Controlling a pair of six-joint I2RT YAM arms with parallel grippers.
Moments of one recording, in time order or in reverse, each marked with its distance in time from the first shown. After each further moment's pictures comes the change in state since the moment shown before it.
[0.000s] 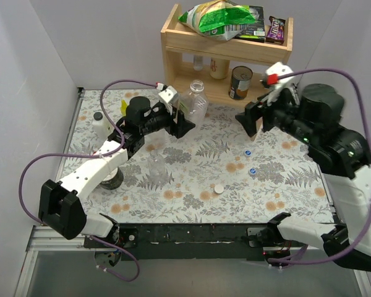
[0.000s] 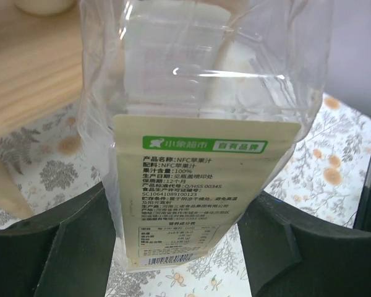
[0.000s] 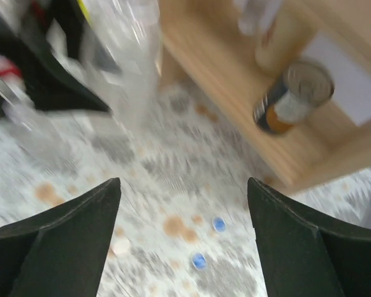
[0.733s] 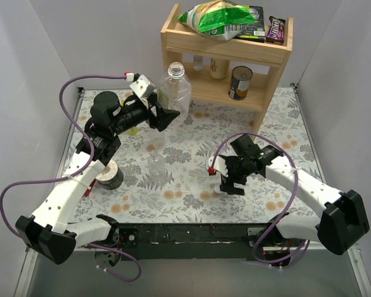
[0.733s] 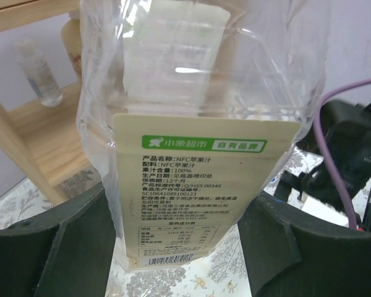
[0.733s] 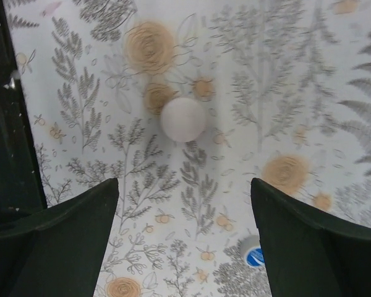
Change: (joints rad) left arm 0.069 -0.223 0.135 -0.147 0.040 0.037; right arm 0.023 0.069 -0.887 0.051 -0.328 -0.764
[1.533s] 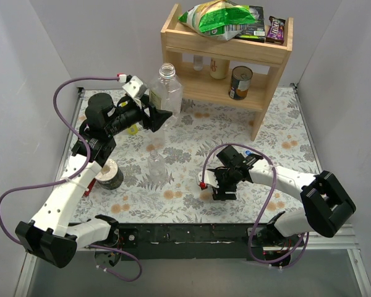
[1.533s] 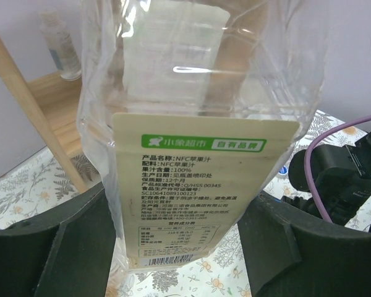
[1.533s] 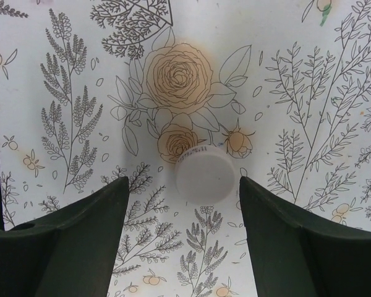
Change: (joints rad) left arm 0.080 -0.034 -0.037 -0.048 0.009 -0.003; right arm 0.130 0.199 -0.164 0.231 -0.007 -0.109
